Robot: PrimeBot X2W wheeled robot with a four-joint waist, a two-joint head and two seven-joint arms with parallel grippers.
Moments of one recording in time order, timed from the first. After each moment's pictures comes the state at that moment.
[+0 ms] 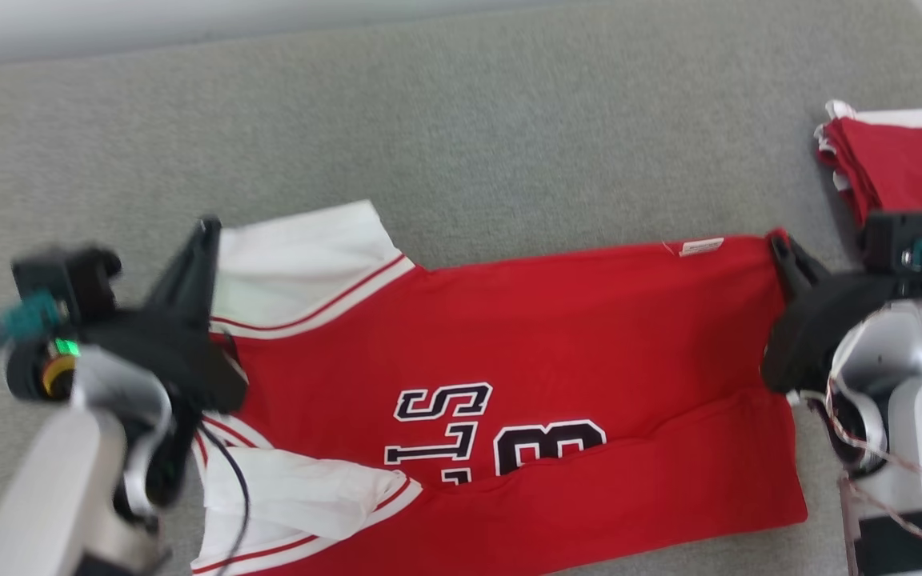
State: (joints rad) left arm -0.55 0.36 -0.30 0.22 -0.70 0.00 0.11; right arm -0.44 -0.17 -0.15 0.10 0.12 0.13 0.54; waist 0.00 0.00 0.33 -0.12
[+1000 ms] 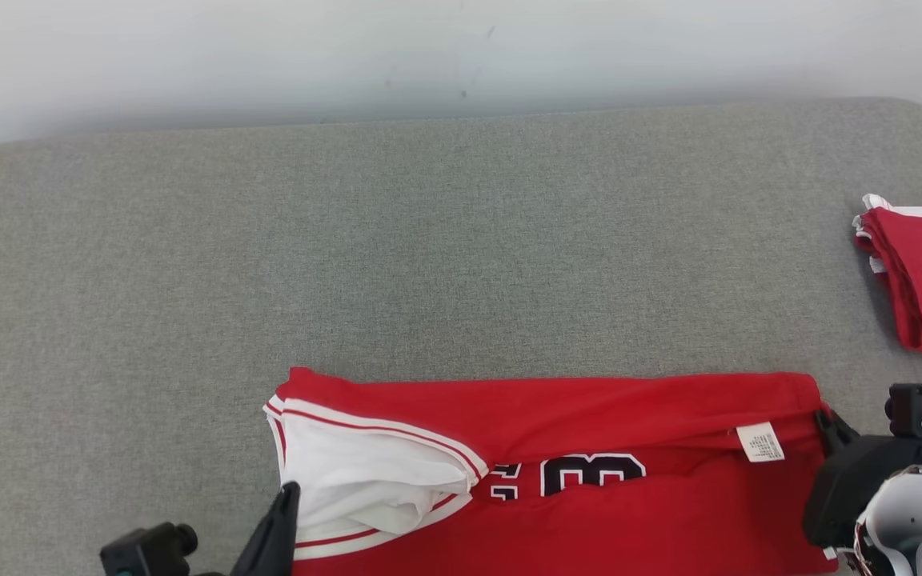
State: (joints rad) left arm 0.04 0.26 -0.33 -0.09 -0.81 0.13 0.05; right arm -0.12 -0.17 -0.25 0.10 0.11 0.13 0.48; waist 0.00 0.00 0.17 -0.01
